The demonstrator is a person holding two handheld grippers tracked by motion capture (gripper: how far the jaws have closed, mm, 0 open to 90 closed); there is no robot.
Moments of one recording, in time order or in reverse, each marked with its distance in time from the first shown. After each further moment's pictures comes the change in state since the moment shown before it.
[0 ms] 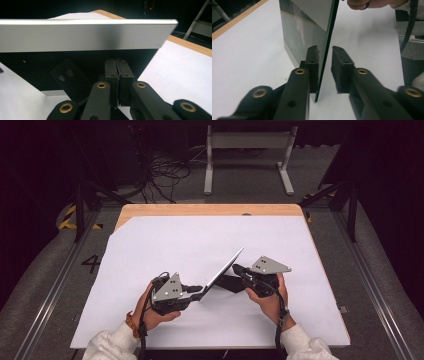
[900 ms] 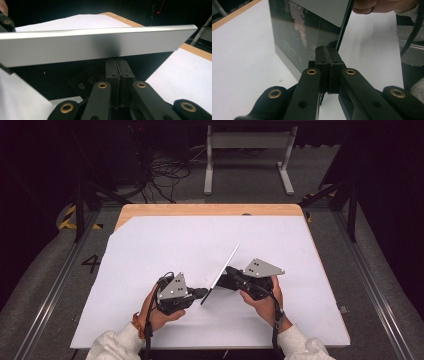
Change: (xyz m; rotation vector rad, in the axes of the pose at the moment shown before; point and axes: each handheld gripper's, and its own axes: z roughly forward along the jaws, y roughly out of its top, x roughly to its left) left arm -0.006 0.006 0.019 -0.013 -0.020 -0.045; right arm 0.018 0.006 0.005 -0.009 0.044 -0.049
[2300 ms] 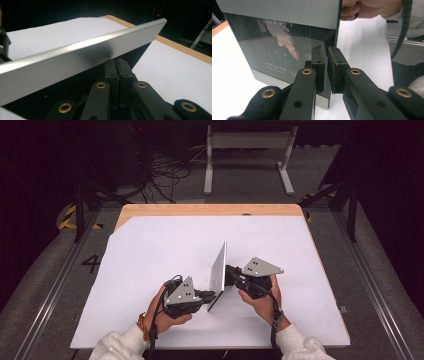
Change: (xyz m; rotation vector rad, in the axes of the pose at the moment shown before) left arm -0.013 0.011 0.006 -0.005 -0.034 0.062; right arm 0.002 0.005 0.000 -0.021 0.010 -0.005
